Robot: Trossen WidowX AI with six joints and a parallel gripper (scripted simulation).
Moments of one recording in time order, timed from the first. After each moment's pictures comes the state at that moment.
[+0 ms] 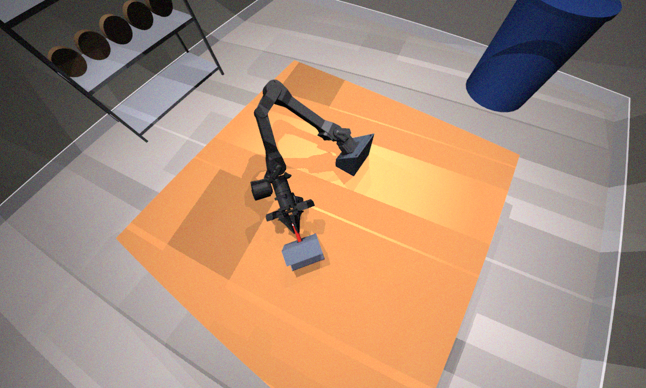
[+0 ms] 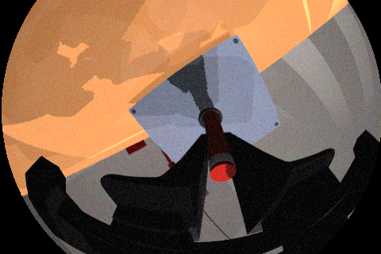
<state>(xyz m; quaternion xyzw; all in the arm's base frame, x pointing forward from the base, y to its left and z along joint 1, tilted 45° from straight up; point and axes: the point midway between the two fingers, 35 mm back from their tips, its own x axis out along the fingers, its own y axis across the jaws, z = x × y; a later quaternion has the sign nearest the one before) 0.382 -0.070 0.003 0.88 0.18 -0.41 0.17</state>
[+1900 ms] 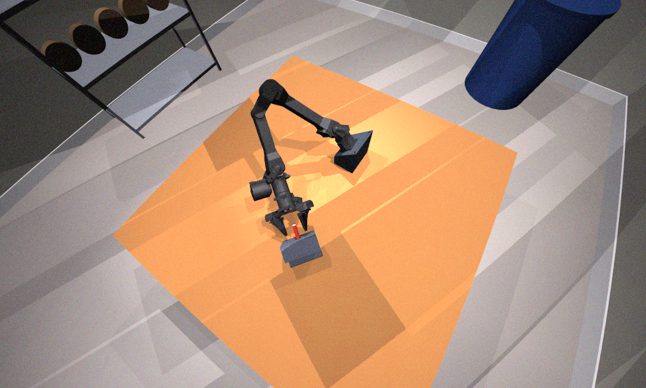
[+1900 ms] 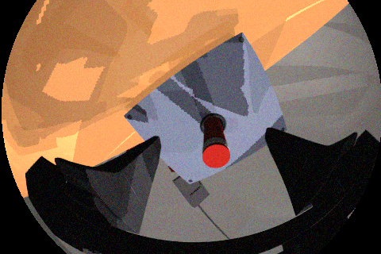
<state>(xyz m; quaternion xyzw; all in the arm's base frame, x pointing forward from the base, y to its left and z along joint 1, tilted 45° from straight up) 0.390 -0.069 -0.007 0.88 0.18 -0.41 0.17</state>
